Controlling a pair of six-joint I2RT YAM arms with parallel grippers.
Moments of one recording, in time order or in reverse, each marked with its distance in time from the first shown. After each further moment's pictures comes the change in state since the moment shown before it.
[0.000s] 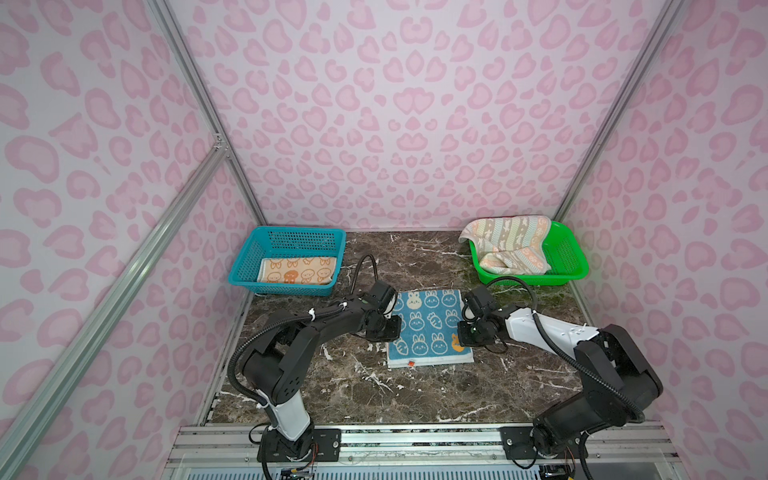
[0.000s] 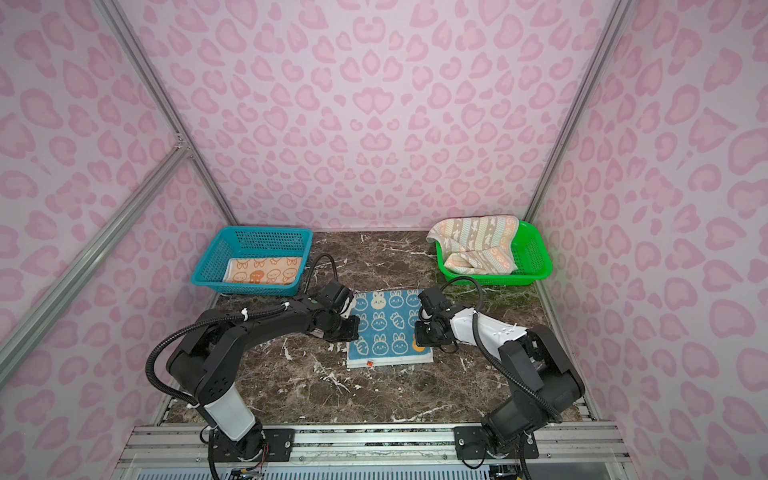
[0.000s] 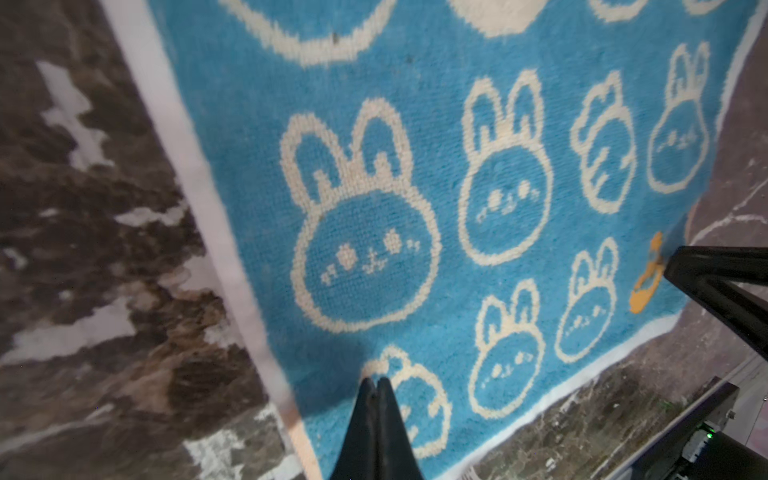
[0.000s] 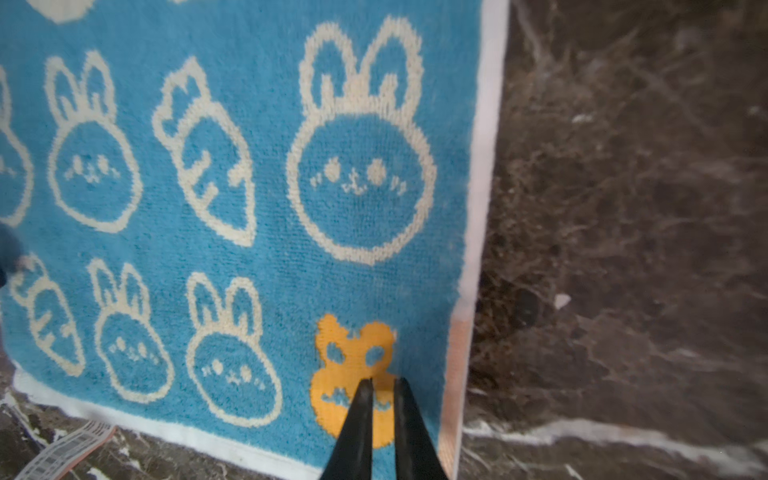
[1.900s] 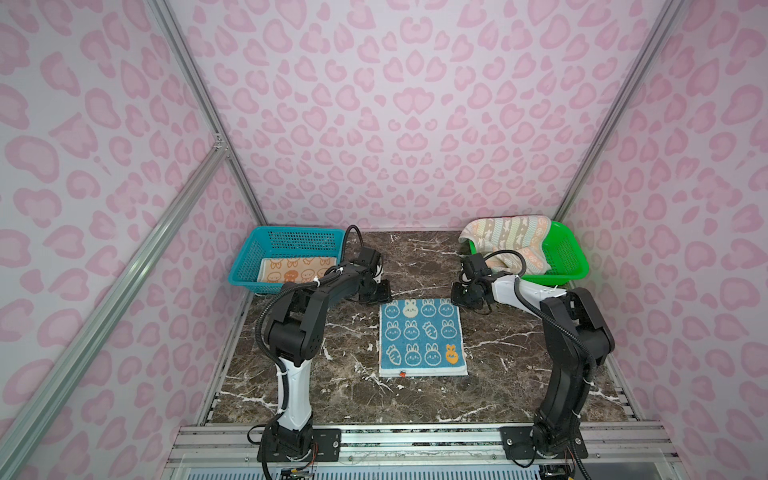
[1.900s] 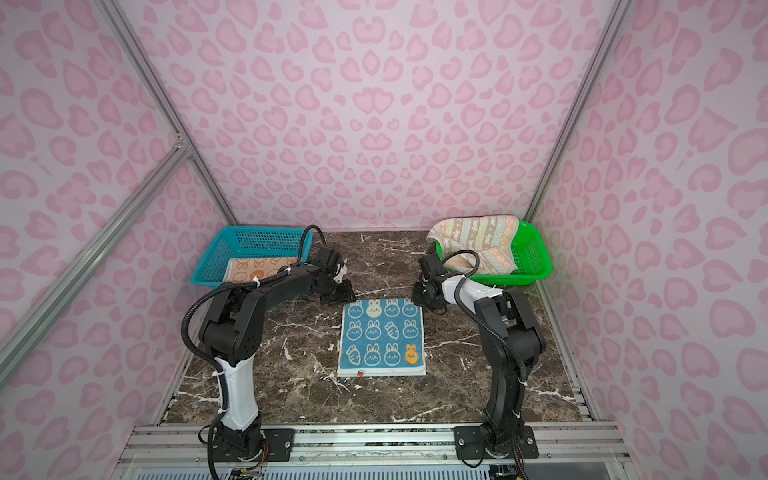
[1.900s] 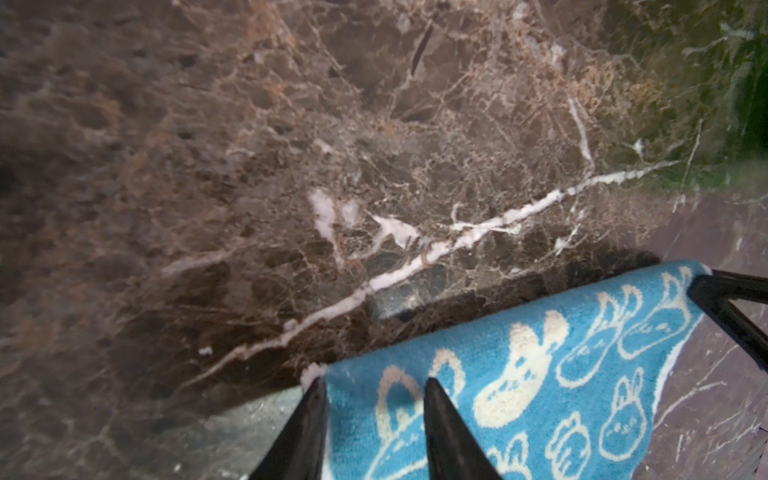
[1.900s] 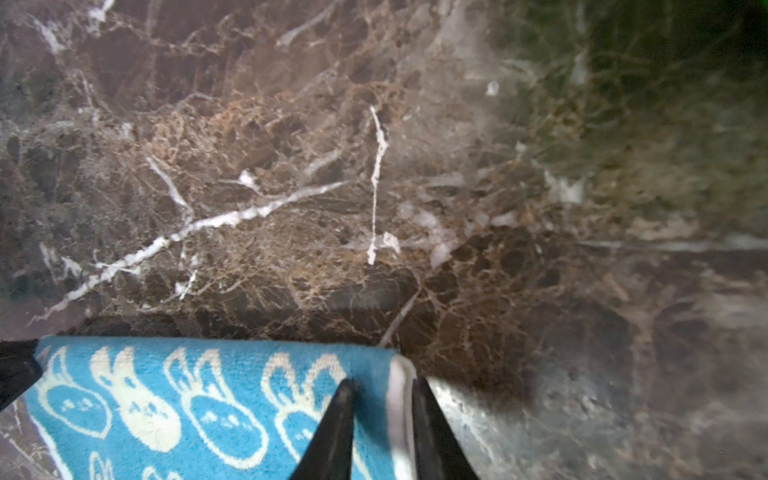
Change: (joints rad) left arm 0.212 0.290 0.423 -0.098 0.008 0.109; right arm -0.153 0.334 0.370 0.094 0.014 0.122
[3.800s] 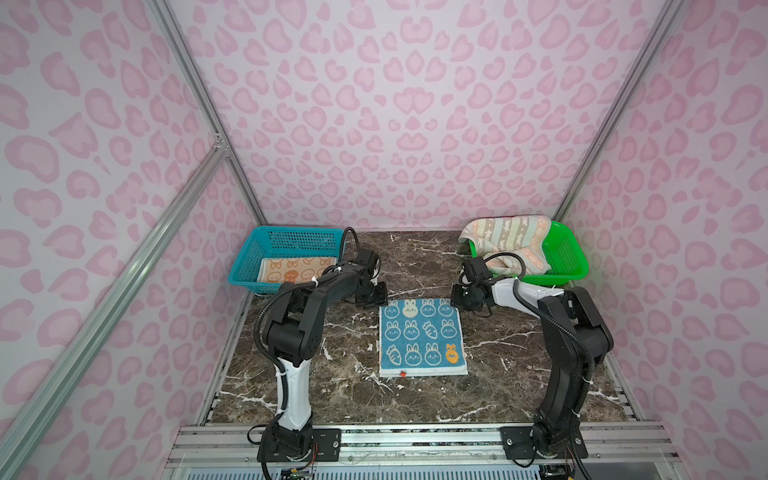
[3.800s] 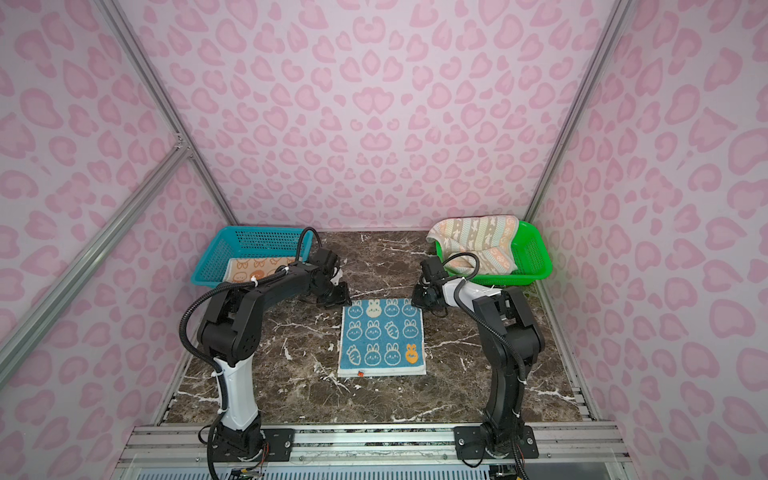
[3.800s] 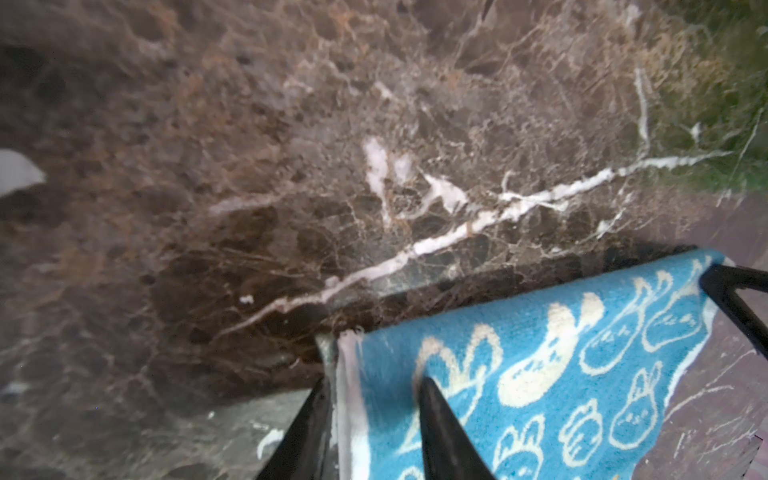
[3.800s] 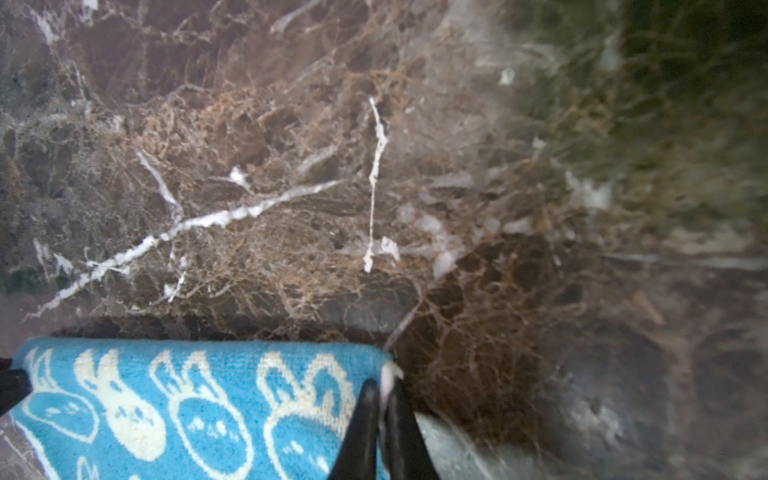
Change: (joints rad) left arm 0.010 -0.005 -0.007 -0.074 -0.002 -0.038; right arm -0.010 0.008 -0.034 0.071 -0.024 -0.024
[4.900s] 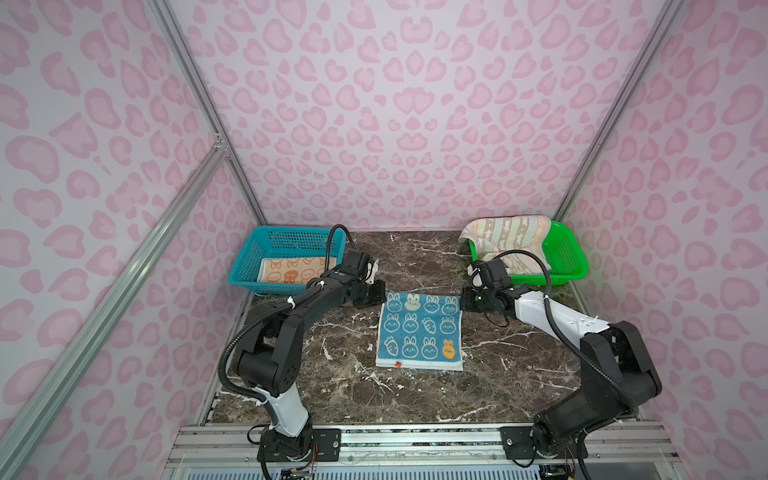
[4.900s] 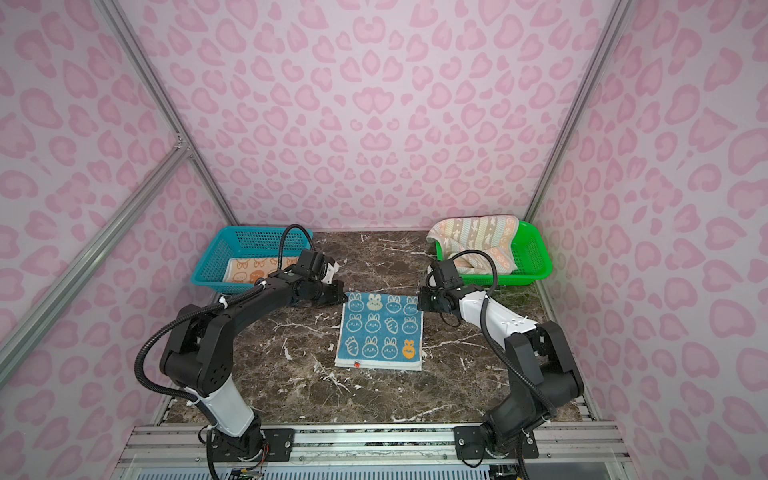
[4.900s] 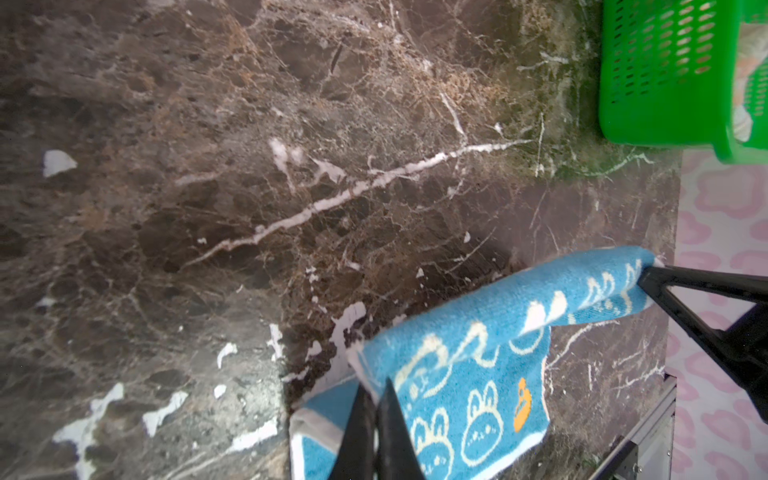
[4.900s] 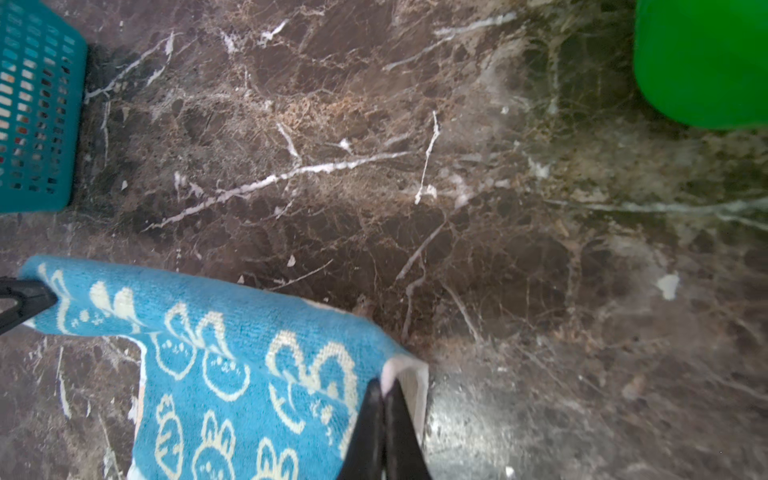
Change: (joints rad) left arm 0.000 -0.312 -0.237 0.174 0.092 0.020; right arm 0.025 -0.371 -0.204 -0.016 -0.023 -0.122
